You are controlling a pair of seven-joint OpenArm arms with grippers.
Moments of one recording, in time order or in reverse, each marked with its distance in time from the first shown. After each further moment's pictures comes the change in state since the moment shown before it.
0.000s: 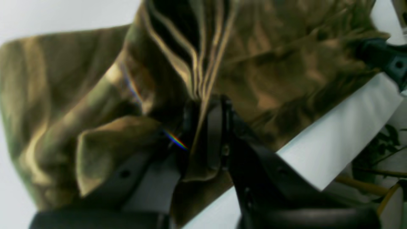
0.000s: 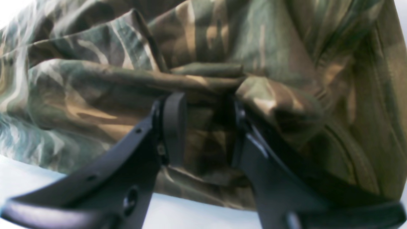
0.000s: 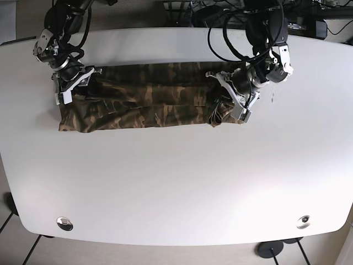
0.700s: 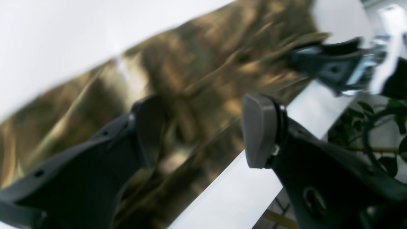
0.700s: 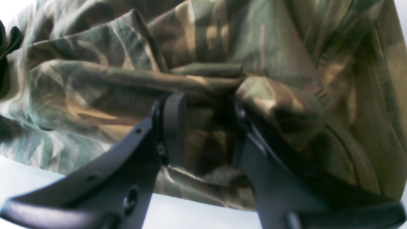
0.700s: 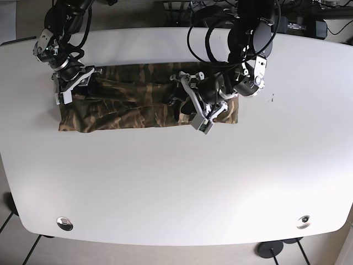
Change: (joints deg) left arm -6.3 -3.4 23.7 5.0 -0.4 16.5 -0.1; right arm -0.2 0.0 0.0 0.0 0.0 0.0 0.0
